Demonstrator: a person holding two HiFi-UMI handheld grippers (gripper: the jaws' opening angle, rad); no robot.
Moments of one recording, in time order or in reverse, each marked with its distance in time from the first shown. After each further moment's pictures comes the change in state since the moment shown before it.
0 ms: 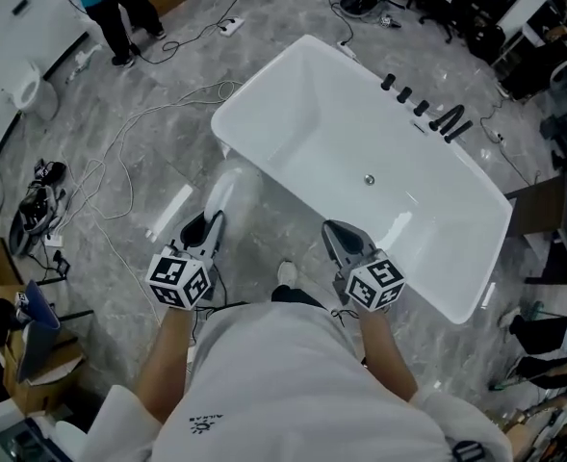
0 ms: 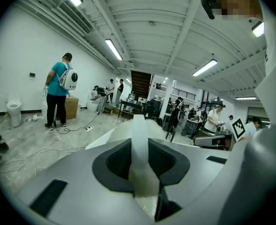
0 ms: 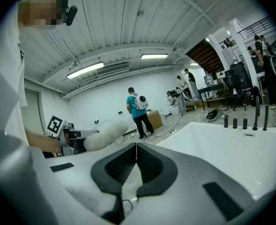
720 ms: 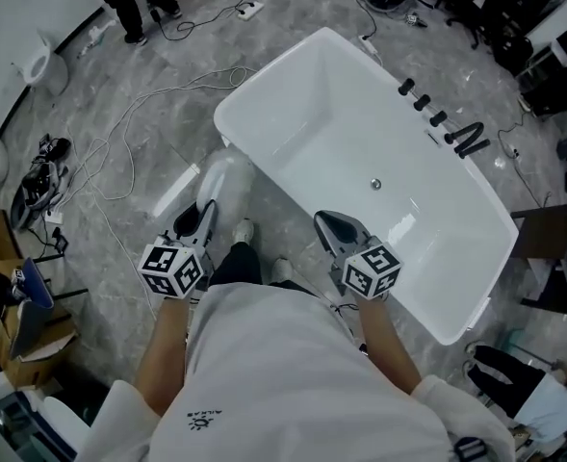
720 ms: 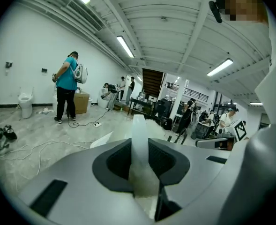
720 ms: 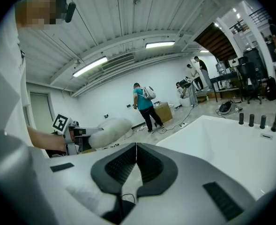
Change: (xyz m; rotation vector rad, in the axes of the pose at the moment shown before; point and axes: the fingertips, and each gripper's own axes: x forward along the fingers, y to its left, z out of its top) left arm 0.050 0.032 -0.002 -0.089 0.021 0.117; right arm 0.060 -0.045 0.006 -0.002 0.108 0.151
